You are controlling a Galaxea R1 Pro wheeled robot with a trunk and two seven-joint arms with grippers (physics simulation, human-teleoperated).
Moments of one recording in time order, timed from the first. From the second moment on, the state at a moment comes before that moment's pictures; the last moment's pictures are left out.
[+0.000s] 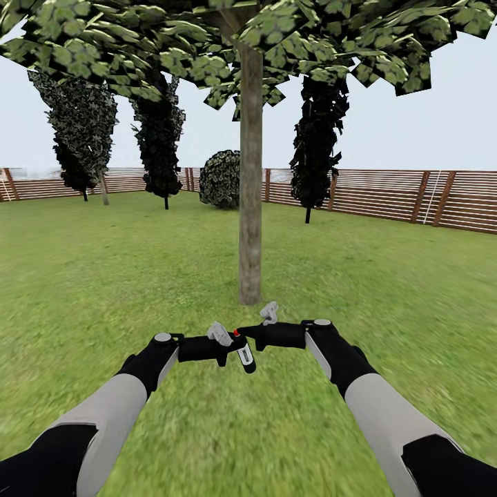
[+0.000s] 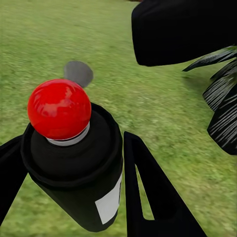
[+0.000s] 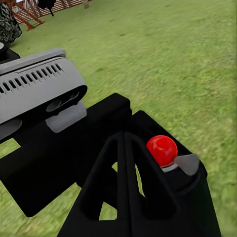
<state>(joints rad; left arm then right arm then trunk) -0.91 -0.05 0.01 -0.39 -0.20 -0.04 -1.10 -0.87 0.06 0.24 -0.65 -0.12 0.28 0.99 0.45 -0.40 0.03</state>
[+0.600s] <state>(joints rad) -0.91 -0.05 0.01 -0.39 -0.20 -0.04 -1.10 -0.87 0.06 0.24 -0.65 -0.12 0.28 0.99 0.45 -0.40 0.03</state>
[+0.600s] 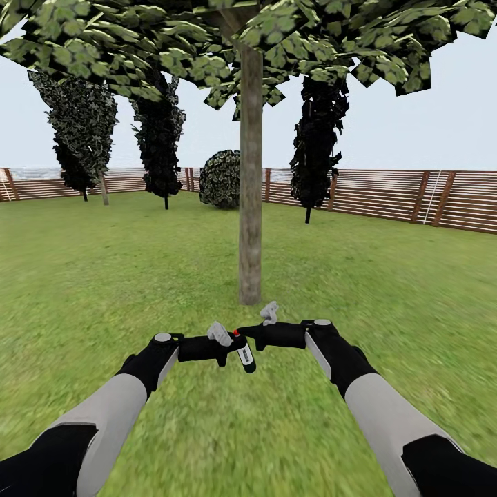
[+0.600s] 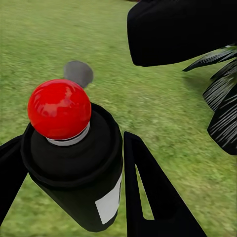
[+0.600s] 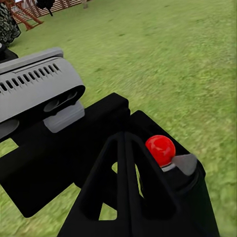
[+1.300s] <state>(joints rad) -0.91 -0.06 0.01 -0.39 -0.20 -0.04 -1.10 -0.87 0.07 0.24 -0.65 -0.12 0.28 0.94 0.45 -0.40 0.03</state>
